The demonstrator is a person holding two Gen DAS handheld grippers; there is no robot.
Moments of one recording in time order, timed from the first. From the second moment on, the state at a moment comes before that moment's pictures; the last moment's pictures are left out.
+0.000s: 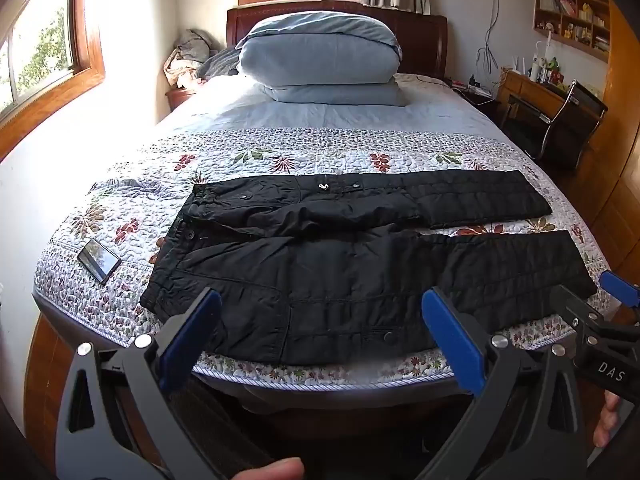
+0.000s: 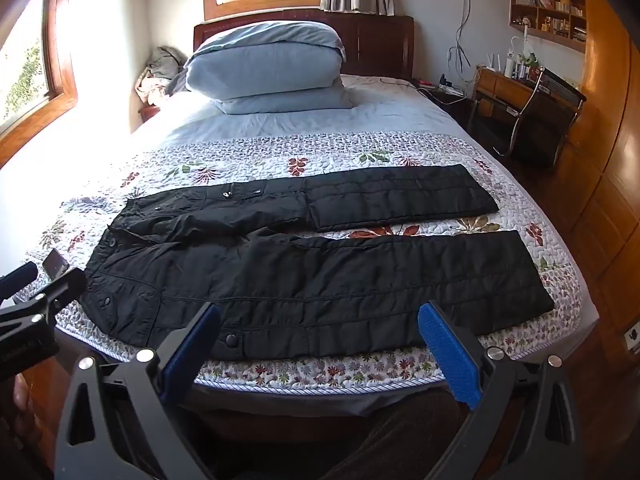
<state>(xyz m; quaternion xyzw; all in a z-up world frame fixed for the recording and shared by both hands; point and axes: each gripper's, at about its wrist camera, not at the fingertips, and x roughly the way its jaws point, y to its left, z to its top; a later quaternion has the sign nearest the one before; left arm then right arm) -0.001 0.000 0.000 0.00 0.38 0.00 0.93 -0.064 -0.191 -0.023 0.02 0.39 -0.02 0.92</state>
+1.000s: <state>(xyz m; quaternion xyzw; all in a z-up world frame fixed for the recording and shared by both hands) -0.001 0.001 -0.001 0.01 0.38 0.00 0.92 -0.061 -0.196 -0.027 0.02 0.39 -0.02 0.92</state>
